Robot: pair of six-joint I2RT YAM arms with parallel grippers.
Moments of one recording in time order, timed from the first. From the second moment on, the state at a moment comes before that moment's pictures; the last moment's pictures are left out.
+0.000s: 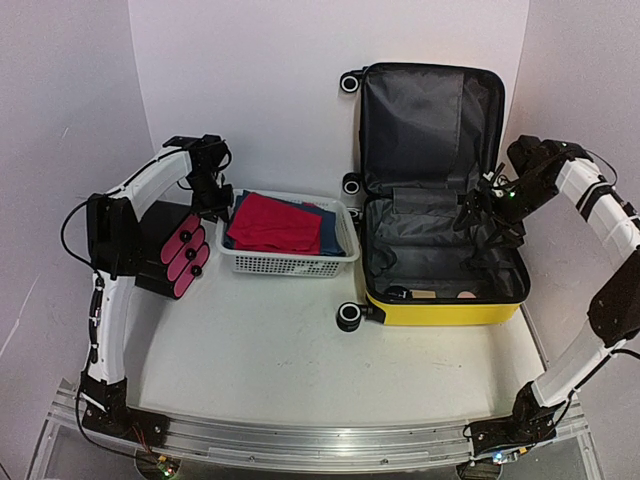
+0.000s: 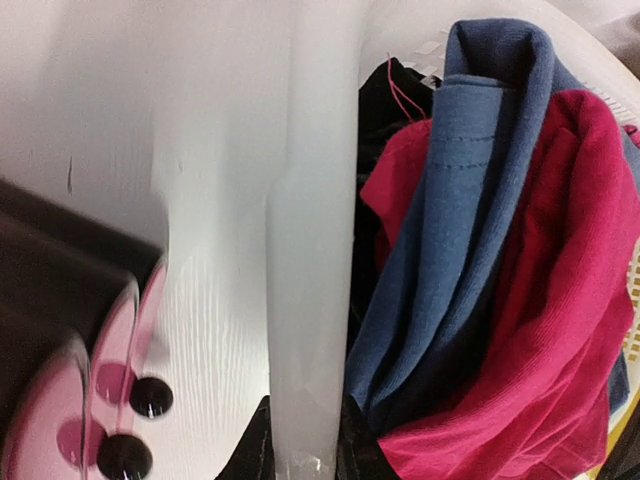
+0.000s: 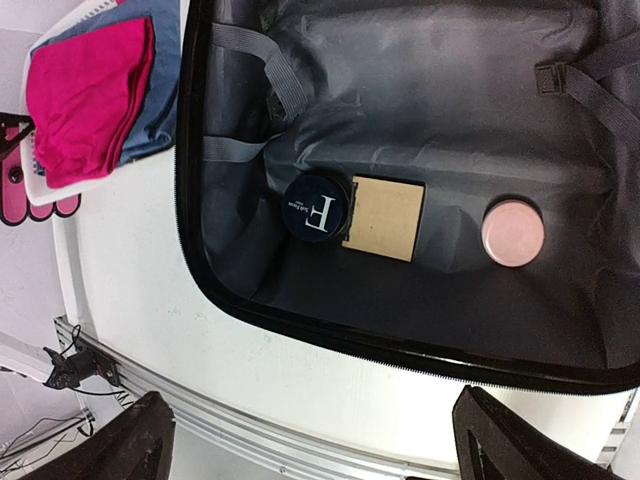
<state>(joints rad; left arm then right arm) -0.32 2.30 2.35 -1.25 0.06 -0.44 0.10 1.55 1.66 -1.32 -0.43 0.23</state>
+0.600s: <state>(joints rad) -0.26 2.38 2.56 -1.17 -0.04 -0.20 0.10 1.52 1.64 -1.32 -0.43 0.26</state>
